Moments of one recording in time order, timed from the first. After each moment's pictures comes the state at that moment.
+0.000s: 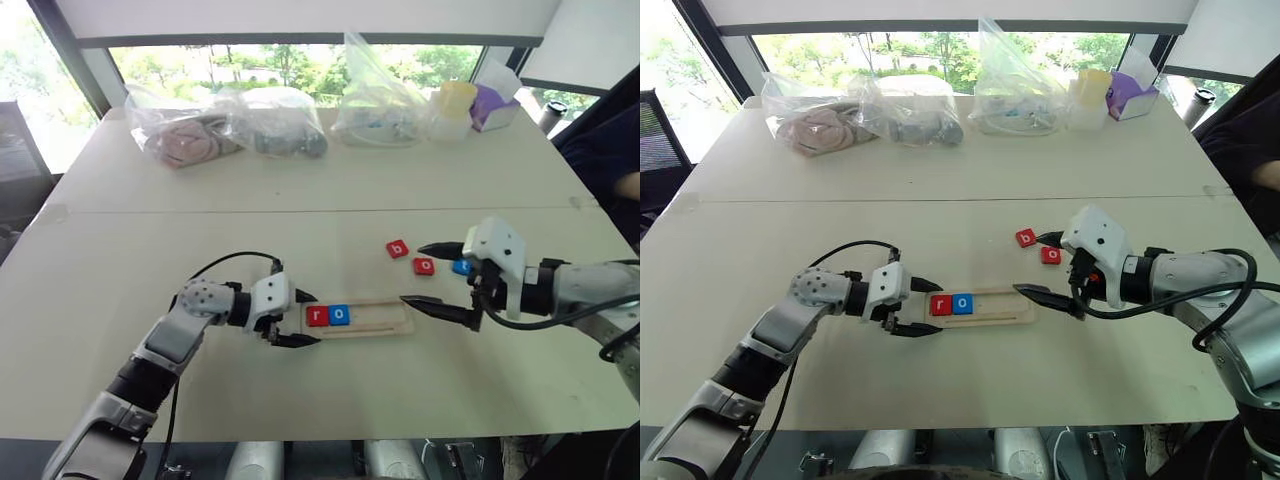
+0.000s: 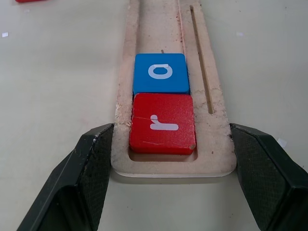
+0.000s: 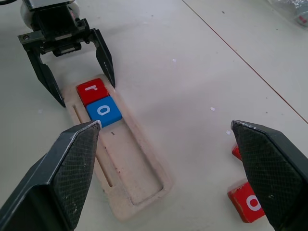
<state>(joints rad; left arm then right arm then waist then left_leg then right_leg) -0.38 0.54 -0.34 0.07 -0.14 0.08 -1.18 -0.18 -0.96 -0.17 -0.61 0.61 0.80 0.85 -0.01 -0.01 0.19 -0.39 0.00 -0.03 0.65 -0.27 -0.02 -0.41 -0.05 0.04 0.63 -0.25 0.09</state>
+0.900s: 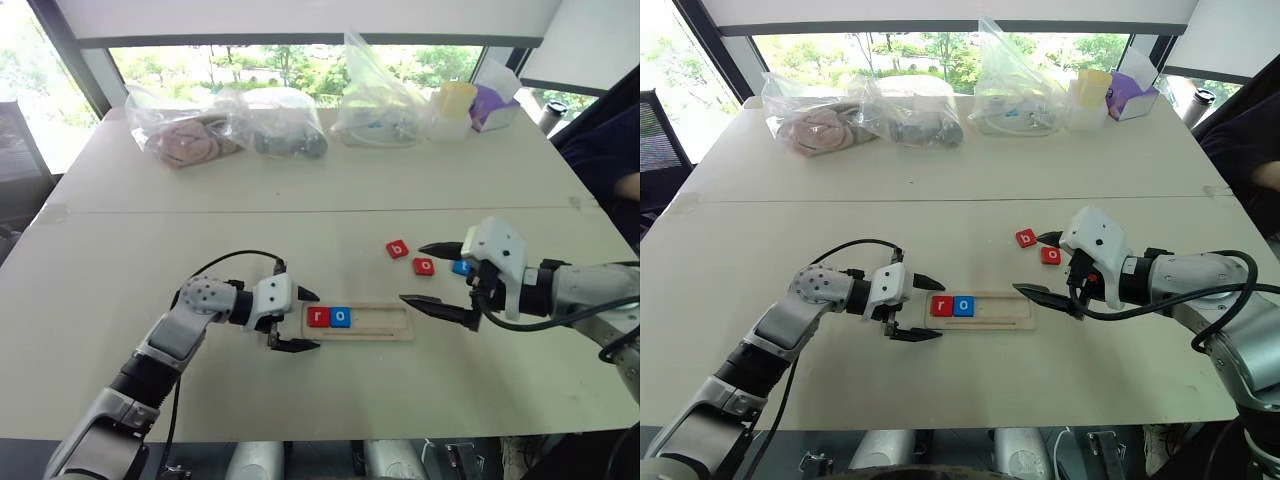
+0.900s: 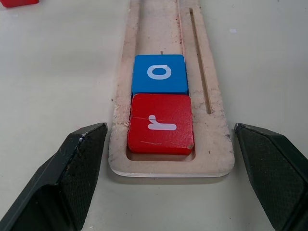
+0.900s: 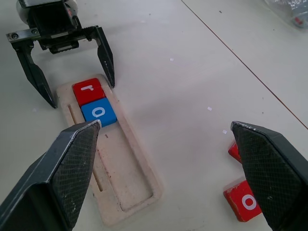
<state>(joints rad) -0.39 0.54 -0.34 0.07 -0.12 0.09 -1.21 -0.19 -0.96 -0.17 -0.62 0.61 0.80 0.82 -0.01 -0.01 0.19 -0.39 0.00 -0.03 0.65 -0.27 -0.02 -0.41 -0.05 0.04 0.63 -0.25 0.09</state>
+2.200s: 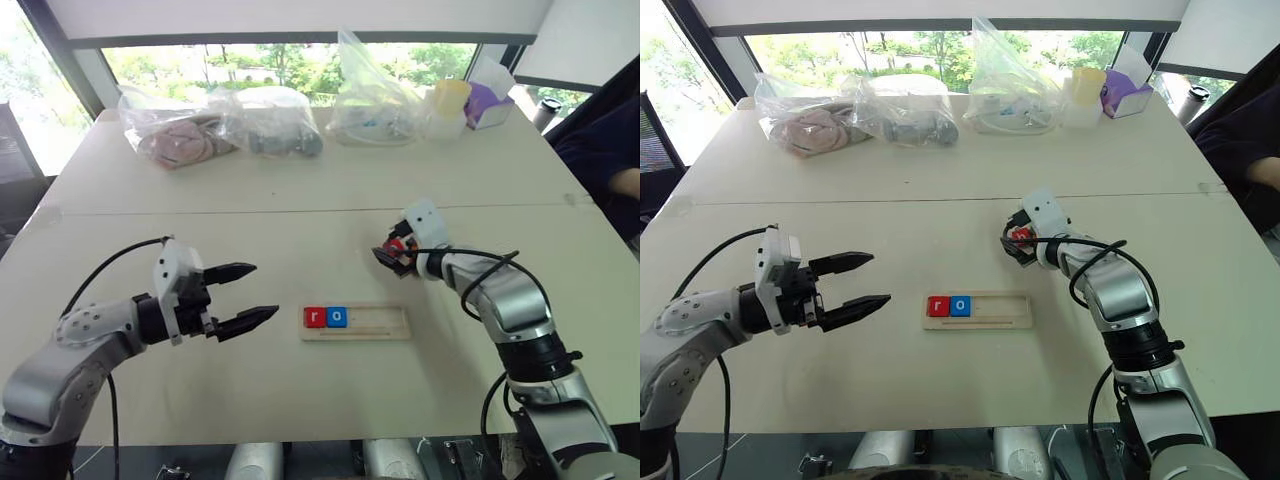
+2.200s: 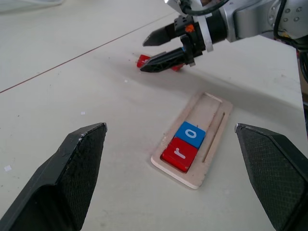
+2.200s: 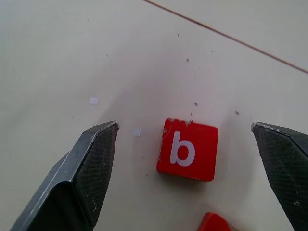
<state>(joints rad) 0.00 0.72 0.21 -0.54 -0.73 0.63 -0.87 -0.52 -0.48 0.13 -0.10 0.20 0.93 0.35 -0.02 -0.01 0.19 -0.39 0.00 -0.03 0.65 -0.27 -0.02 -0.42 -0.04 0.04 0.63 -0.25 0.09</state>
